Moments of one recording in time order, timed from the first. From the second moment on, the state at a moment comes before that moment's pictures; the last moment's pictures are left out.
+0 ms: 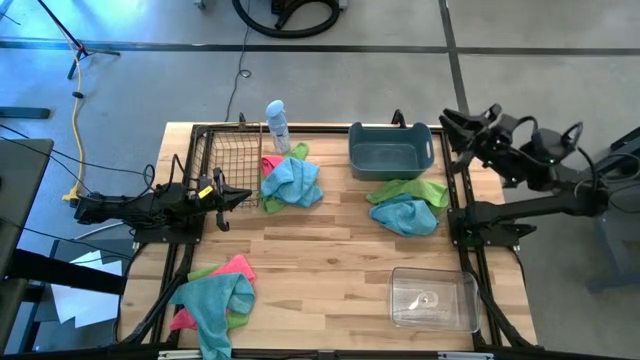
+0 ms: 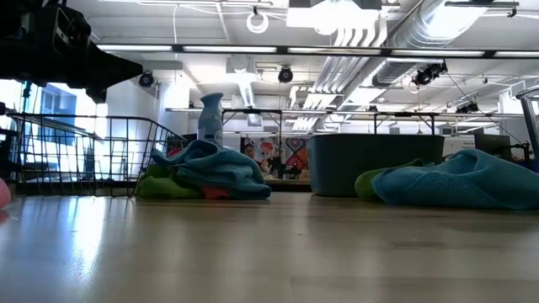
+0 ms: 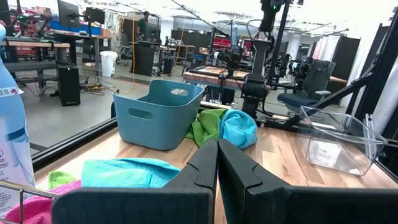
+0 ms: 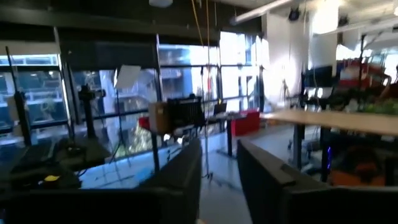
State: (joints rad) left arm -0.03 0.00 0.01 0.05 -0.29 -0.10; right arm -0.02 0.62 1.00 -0.13 0.58 -0.07
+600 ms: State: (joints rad) left arm -0.03 0.00 0.01 0.05 -0.29 -0.10; right arm -0.02 0.86 1.42 -0.83 0.52 0.19
